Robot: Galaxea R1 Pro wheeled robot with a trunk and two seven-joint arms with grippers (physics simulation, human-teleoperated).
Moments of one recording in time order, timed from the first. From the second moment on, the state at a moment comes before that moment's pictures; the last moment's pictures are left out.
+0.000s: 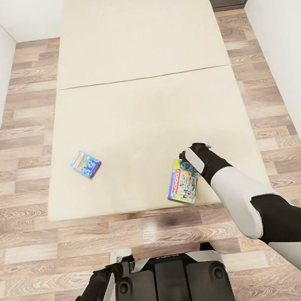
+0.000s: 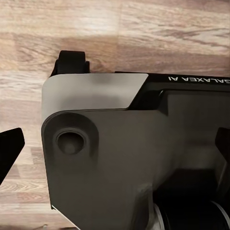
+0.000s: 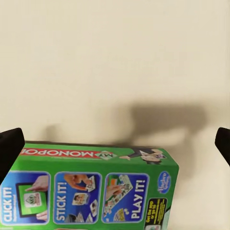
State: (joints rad) left arm -0.54 -0.09 0.20 -0.59 -0.15 0.38 -0.09; right arm -1.30 0.17 -0.07 -0.40 -0.21 0.51 -0.47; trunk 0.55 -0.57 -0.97
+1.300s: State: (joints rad) left arm -0.54 -0.09 0.20 -0.59 -0.15 0.38 -0.09; right arm -1.30 0.17 -0.07 -0.40 -0.21 0.51 -0.47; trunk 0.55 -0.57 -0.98
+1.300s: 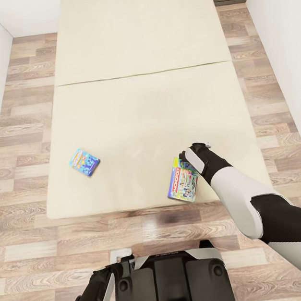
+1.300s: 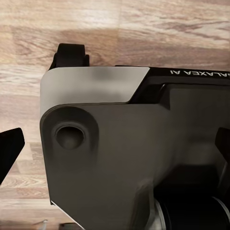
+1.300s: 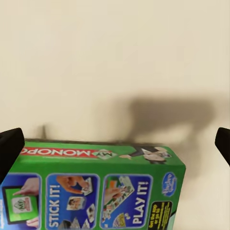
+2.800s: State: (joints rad) left arm -0.54 -0.09 0.19 -0.59 -0.15 0.38 -0.09; right arm -1.30 0.17 -0.07 -0.40 -0.21 0.51 -0.47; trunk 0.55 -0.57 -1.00
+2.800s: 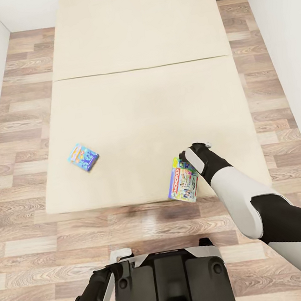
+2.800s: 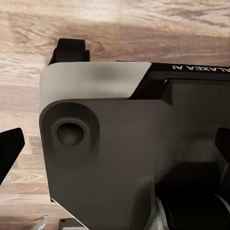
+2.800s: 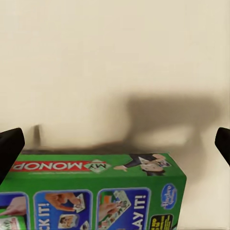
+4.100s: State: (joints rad) left arm -0.54 -0.09 0.19 -0.59 -0.15 0.38 -0.09; right arm -1.30 0.17 -0.07 -0.40 -0.21 0.51 -0.47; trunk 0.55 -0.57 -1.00
